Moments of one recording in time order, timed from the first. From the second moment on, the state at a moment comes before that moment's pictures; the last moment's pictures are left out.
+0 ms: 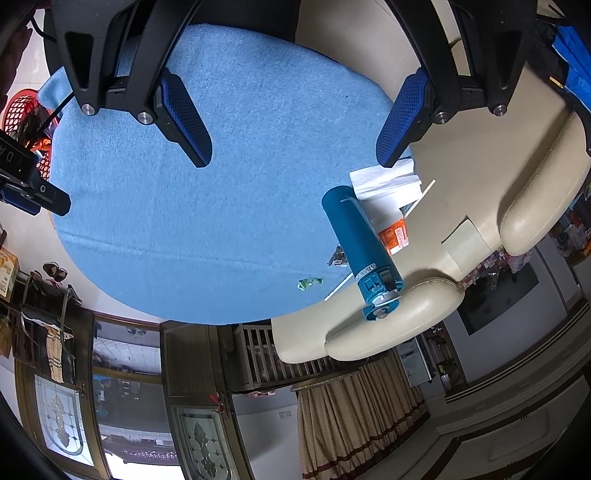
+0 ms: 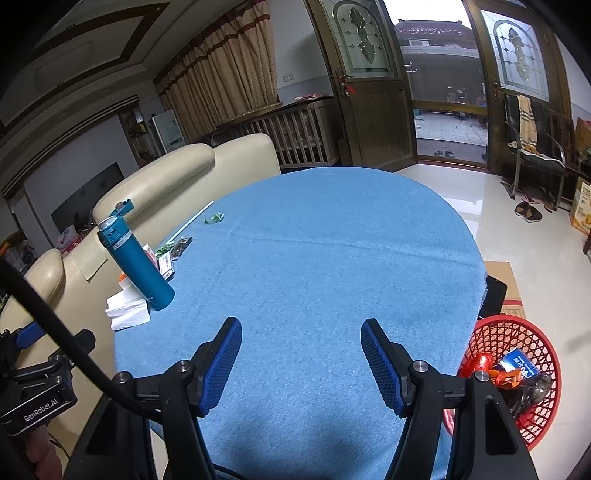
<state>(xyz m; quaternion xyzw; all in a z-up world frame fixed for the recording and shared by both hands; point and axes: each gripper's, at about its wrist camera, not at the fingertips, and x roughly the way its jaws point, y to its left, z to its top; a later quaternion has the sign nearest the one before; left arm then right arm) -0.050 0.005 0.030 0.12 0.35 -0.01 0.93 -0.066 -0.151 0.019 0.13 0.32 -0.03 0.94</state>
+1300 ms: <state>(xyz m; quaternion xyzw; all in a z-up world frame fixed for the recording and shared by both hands) -0.050 -0.004 0.019 0.13 0.36 -0.01 0.92 -0.061 -0.159 0.005 0.14 0.33 -0.03 0.93</state>
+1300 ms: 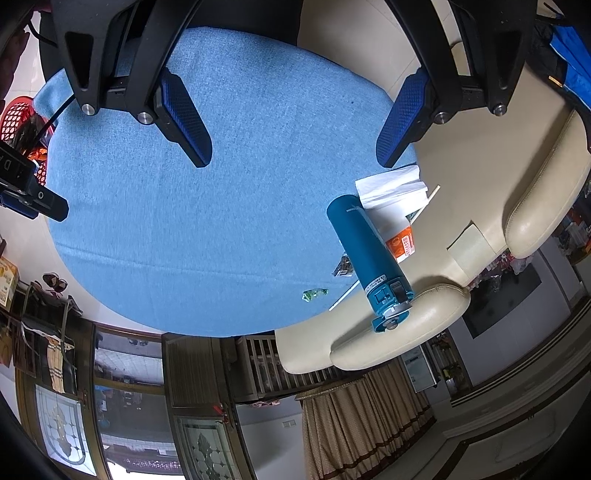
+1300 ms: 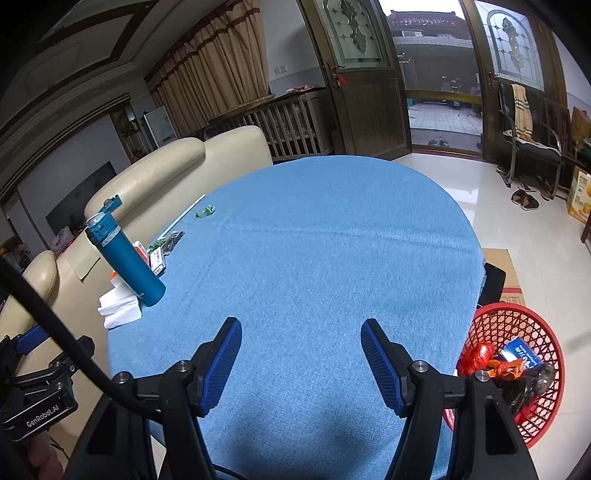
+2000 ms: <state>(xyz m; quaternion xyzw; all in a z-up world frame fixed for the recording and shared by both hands) -0.044 -0.008 0.013 0.13 0.37 -0.01 0.92 -0.058 -0.162 0.000 0.14 0.34 -0.04 0.93</state>
